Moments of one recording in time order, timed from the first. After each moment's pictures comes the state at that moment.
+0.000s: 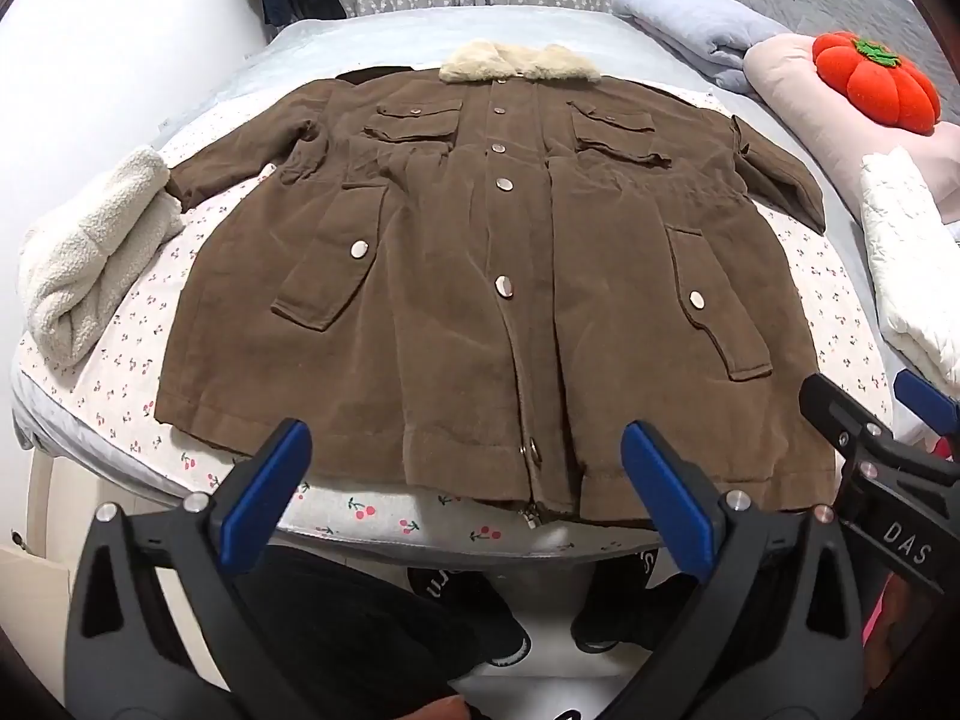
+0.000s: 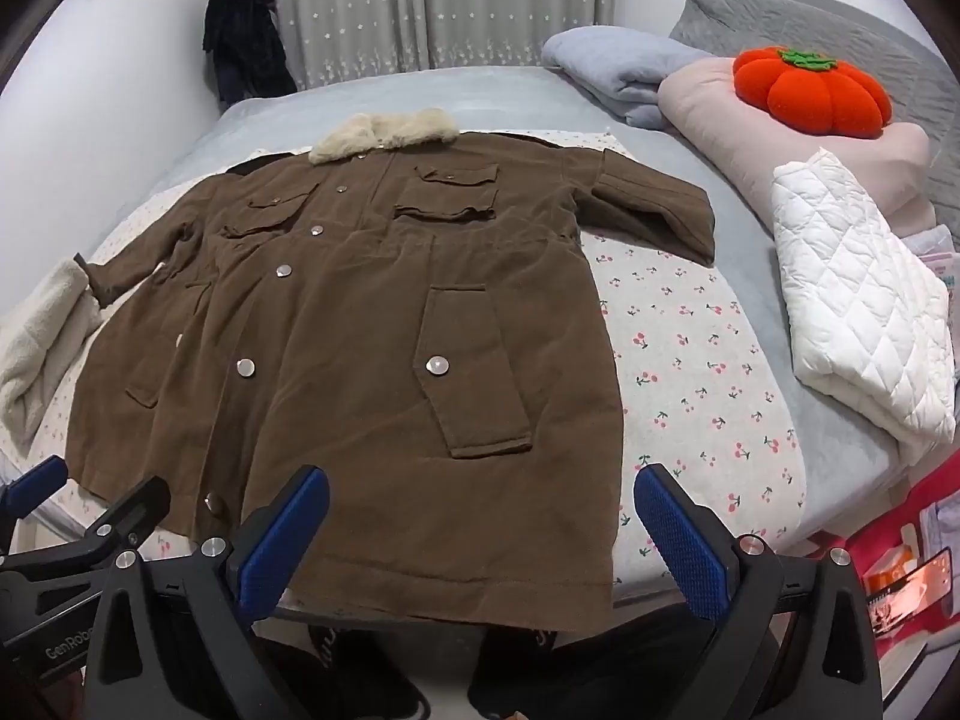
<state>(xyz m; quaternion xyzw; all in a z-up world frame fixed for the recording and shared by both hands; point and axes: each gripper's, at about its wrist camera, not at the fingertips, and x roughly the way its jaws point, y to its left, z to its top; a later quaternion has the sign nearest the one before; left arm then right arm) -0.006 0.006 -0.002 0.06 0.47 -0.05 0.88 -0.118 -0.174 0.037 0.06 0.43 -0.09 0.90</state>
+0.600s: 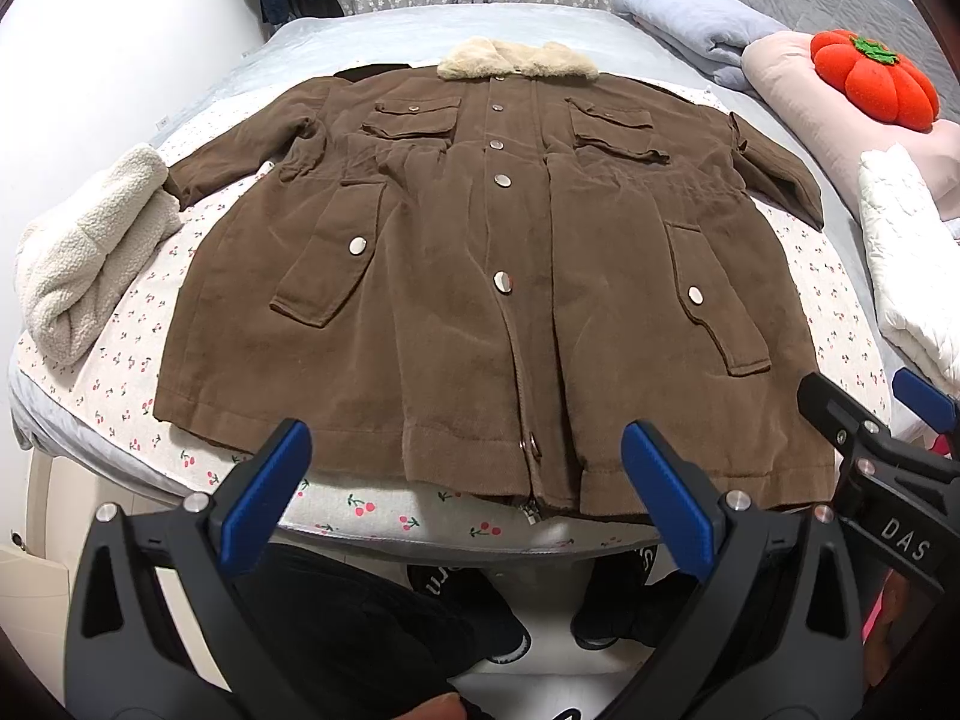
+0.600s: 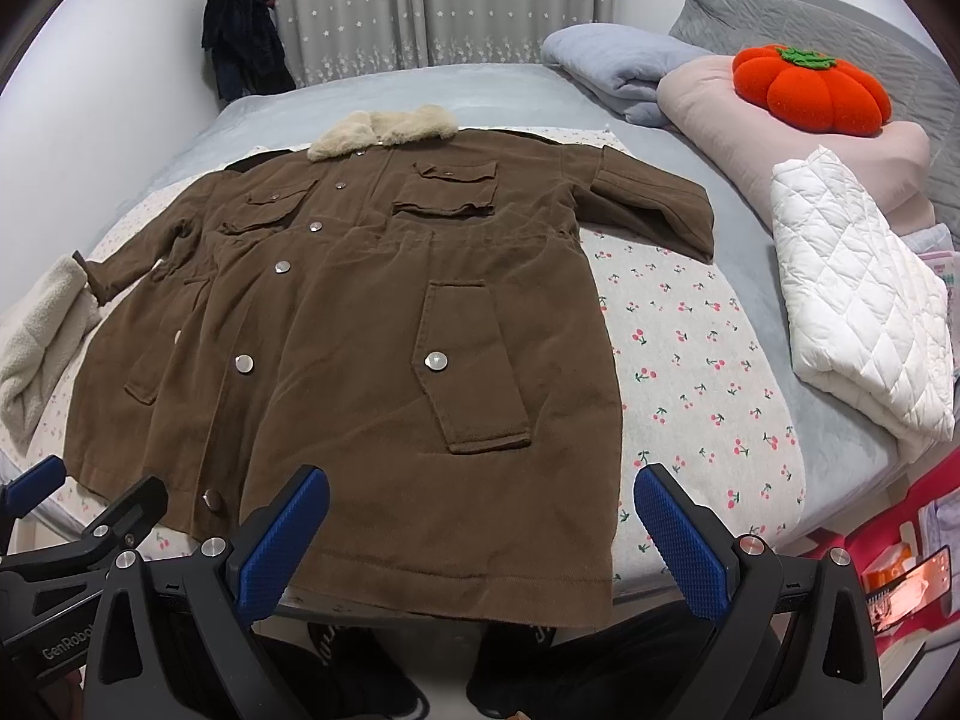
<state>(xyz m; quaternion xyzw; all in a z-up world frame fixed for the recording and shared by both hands) -0.008 0.005 -0.003 0.06 0.47 -0.05 0.88 -0.115 -0.168 0.036 0.06 0.44 -0.10 0.89</state>
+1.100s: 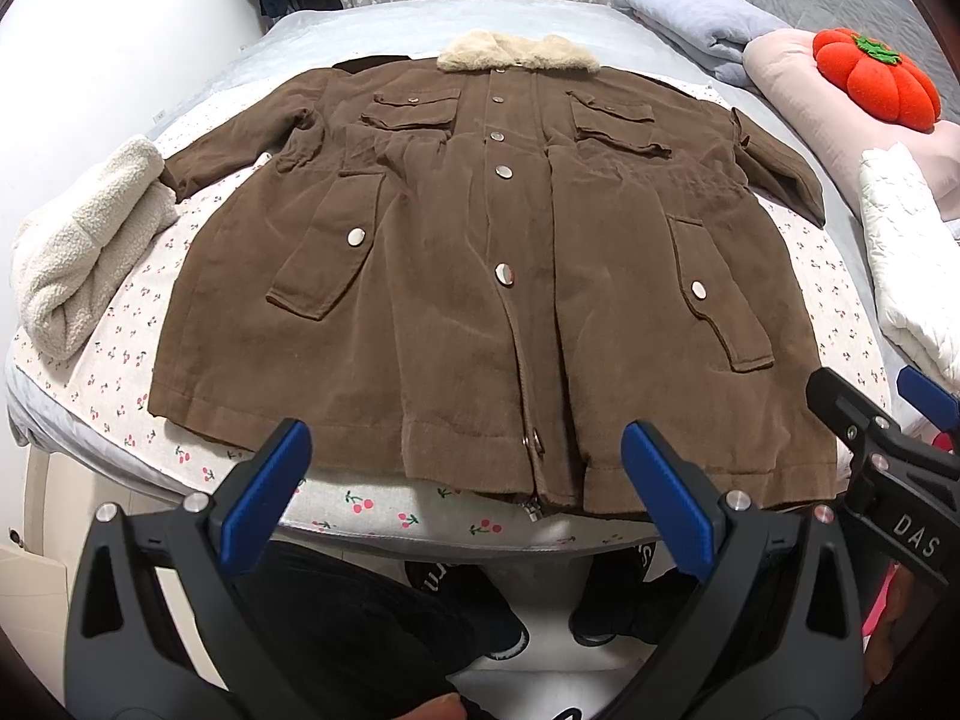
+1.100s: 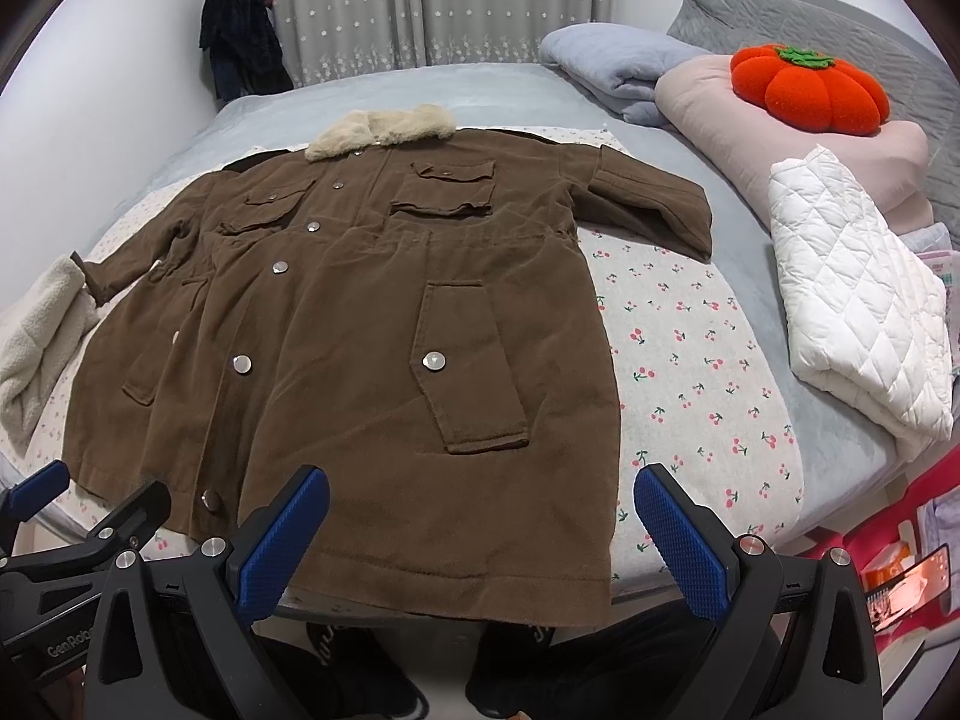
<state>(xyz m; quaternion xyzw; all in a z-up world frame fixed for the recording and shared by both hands) -0.005 0.009 -0.007 0.06 0.48 -0.06 0.87 -0.113 -0.166 0.038 0.05 0.45 -0.11 0.89</state>
